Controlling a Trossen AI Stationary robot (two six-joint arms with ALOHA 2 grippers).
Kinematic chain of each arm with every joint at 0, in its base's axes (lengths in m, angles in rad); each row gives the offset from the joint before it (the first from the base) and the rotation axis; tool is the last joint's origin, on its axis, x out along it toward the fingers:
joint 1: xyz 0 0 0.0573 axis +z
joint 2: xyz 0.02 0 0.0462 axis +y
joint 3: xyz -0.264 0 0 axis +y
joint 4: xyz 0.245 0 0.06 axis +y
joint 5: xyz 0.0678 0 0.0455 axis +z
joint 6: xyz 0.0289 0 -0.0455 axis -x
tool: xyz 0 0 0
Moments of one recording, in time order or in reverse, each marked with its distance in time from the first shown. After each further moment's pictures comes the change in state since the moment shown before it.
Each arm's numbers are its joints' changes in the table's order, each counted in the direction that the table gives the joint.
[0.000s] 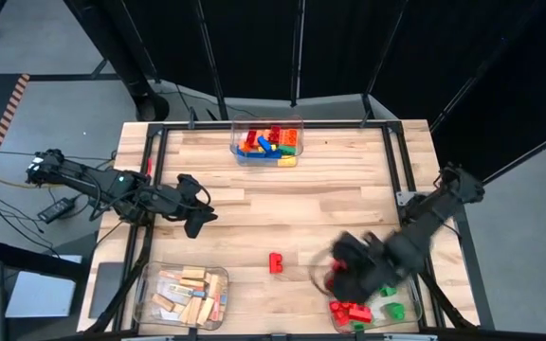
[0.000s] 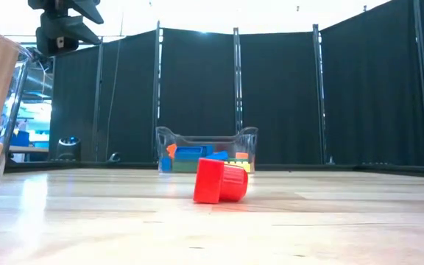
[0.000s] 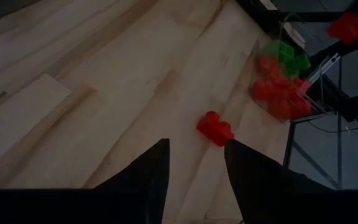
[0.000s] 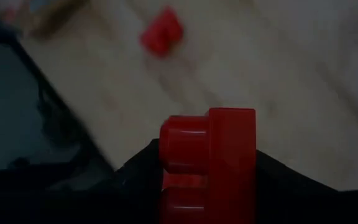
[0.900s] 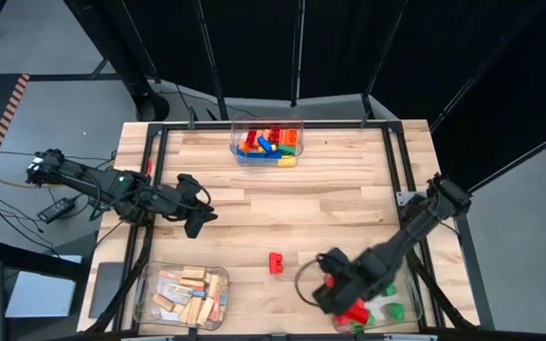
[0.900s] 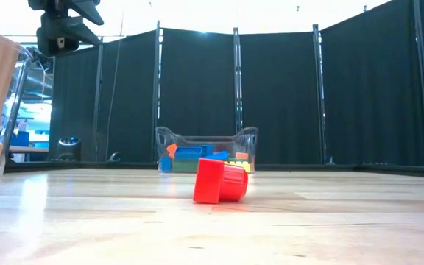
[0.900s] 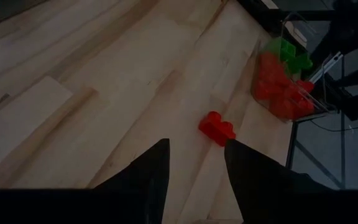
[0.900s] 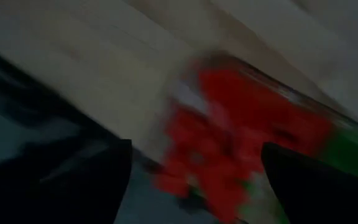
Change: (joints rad) left arm 0.000 0.000 0.000 0.003 0.004 -0.014; right arm 0.013 0.153 0.021 -0.065 0.268 -0.274
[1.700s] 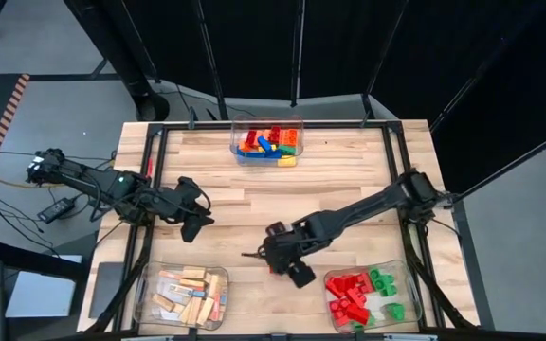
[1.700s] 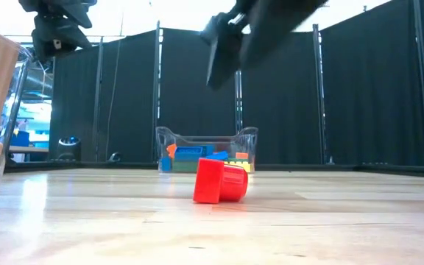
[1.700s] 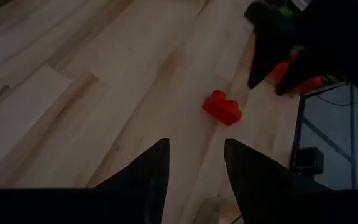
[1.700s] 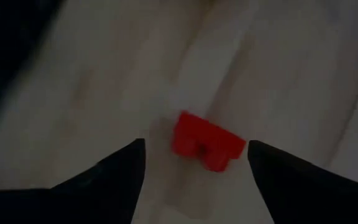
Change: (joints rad) left arm -0.011 0.000 0.000 0.049 -0.047 -0.056; right arm -0.370 0.170 -0.011 -0.449 0.088 1.786
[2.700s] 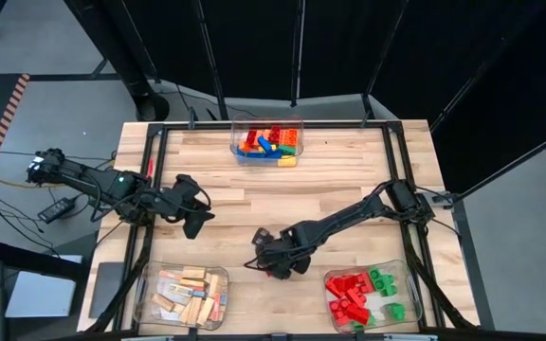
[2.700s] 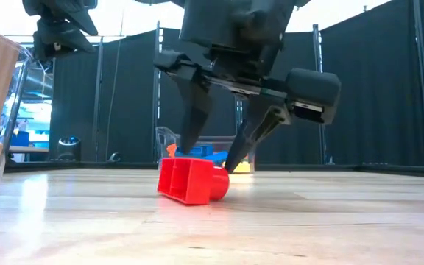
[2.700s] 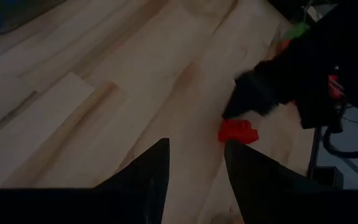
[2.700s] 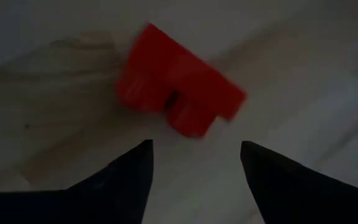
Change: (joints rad) left arm 0.000 0.000 0.000 0.018 0.079 0.031; right arm -0.013 0.168 0.000 -0.073 -0.198 0.719
